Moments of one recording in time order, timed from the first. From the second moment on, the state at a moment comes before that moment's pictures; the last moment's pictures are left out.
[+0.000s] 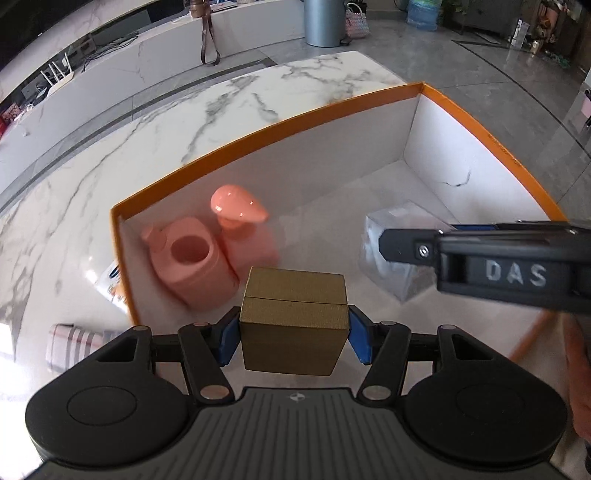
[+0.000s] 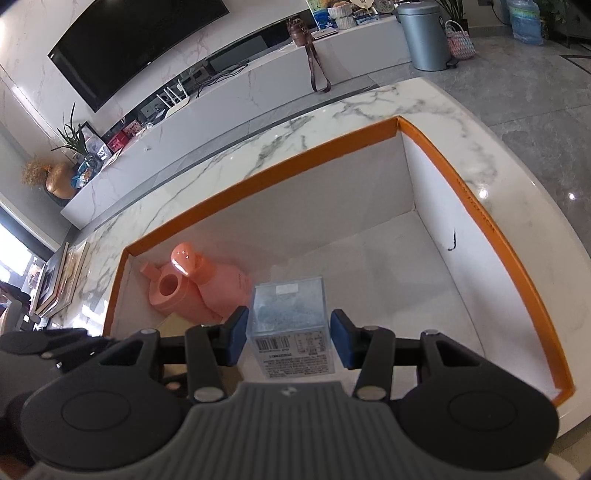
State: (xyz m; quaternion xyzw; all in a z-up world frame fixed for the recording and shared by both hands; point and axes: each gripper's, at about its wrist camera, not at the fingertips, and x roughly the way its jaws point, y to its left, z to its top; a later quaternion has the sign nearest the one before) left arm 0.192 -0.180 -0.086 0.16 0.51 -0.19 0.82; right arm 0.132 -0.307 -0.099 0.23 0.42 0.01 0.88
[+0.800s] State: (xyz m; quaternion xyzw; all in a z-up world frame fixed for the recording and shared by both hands) left arm 0.224 -0.191 -0.122 0.18 0.56 -0.21 0.78; right arm 0.156 -0.313 -0.122 0.24 0.46 0.01 0.85
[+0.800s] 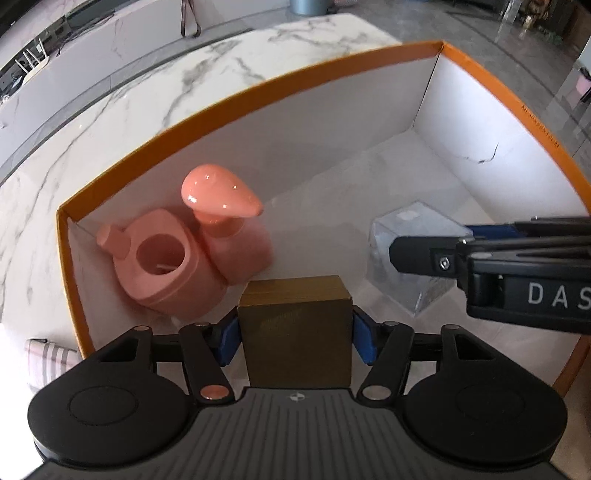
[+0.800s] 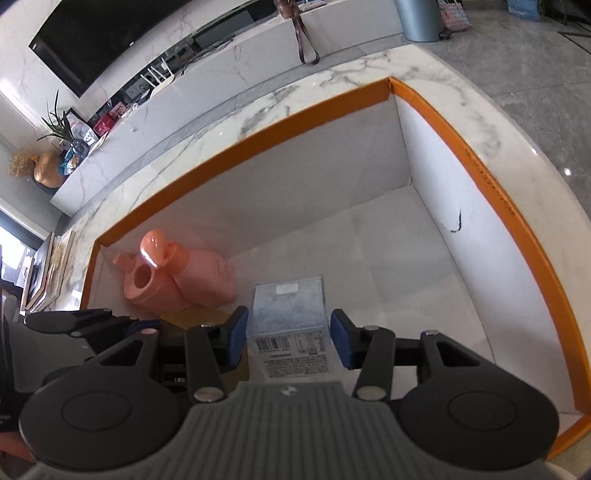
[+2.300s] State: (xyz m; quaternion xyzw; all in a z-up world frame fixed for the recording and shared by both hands) left arm 0.196 -0.058 -0.051 -0.06 0.51 -0.21 0.83; right arm 0.171 -0.234 -0.109 0.19 0.52 0.01 0.83
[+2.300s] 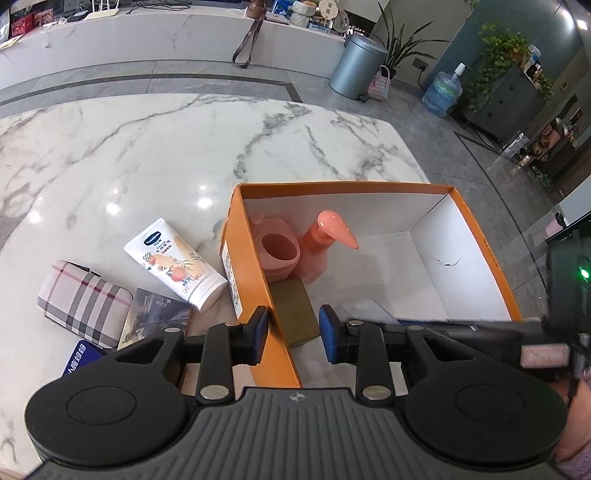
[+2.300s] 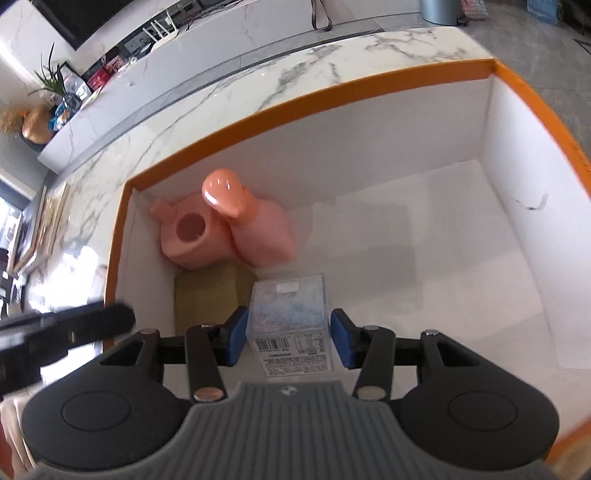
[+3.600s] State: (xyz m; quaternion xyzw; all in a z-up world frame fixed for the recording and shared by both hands) left arm 0.178 -0.052 -0.049 -0.06 0.51 -0.20 0.83; right arm 0.157 -0.202 -0.114 0.14 0.59 0.16 0.78
